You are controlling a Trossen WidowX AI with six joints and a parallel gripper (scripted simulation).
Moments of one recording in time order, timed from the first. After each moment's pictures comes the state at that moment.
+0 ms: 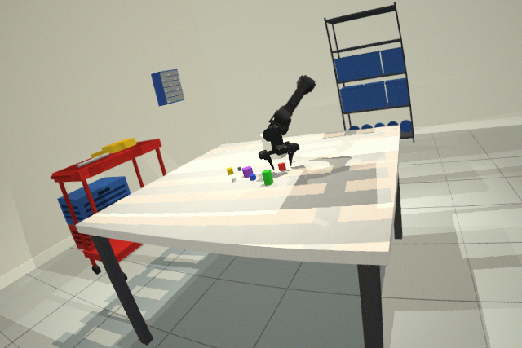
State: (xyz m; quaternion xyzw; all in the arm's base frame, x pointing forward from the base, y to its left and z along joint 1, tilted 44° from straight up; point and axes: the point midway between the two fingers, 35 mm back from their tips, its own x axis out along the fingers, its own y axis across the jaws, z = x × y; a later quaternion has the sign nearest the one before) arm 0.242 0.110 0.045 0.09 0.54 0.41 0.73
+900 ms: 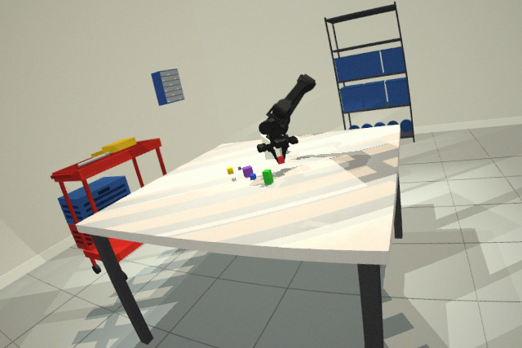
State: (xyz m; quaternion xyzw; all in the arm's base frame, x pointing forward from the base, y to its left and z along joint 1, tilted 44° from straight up) arm 0.239 0.088 0.065 0.09 0.55 0.41 0.72
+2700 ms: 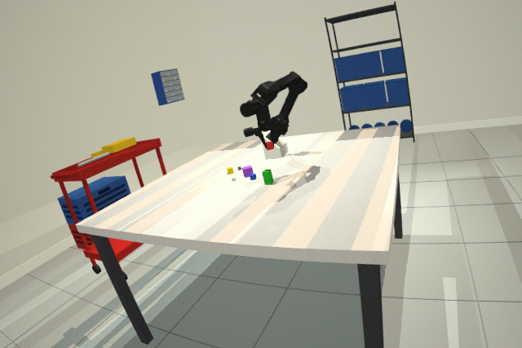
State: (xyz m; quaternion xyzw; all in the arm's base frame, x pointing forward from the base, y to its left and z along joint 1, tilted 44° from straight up) arm 0.333 0.015 0.143 0.08 0.55 0.41 0.73
